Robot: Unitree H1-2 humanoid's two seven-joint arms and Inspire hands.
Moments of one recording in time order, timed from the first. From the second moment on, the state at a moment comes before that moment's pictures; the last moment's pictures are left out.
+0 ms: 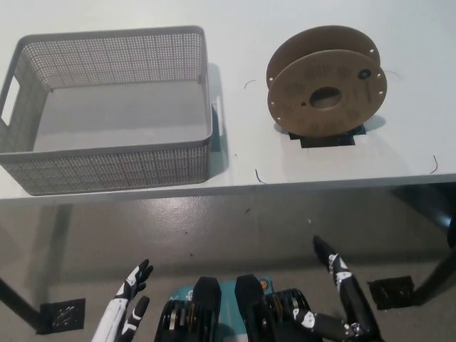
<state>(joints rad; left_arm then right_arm) 0.11 0.17 -0.08 0.16 0.19 -0.42 0.00 0.02 -0.06 0.17 0.22 -0.14 -0.39 -0.01</state>
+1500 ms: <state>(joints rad) 0.10 0.17 -0.07 0.15 0.19 -0.42 -0.01 -1.09 -0.56 0.31 0.27 -0.25 0.25 0.41</state>
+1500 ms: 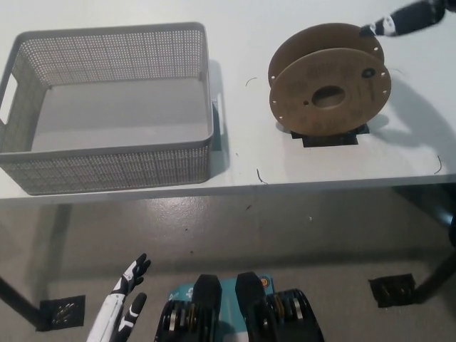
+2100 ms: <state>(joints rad) 0.10 0.18 -0.06 0.15 0.19 -0.42 -0.01 -1.51 -0.37 0.58 1.07 -0.31 0.25 0.65</state>
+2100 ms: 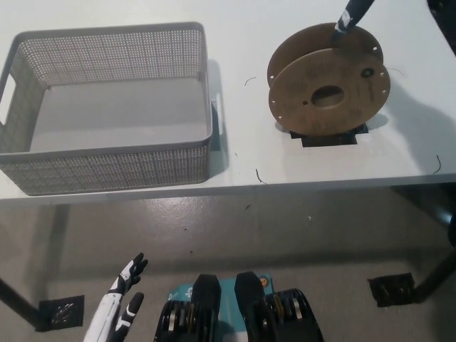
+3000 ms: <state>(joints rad) 0.11 0.21 -0.06 0.10 0.19 -0.42 -0.03 -1.75 -0.26 0.61 1.40 -0.39 0.19 0.78</state>
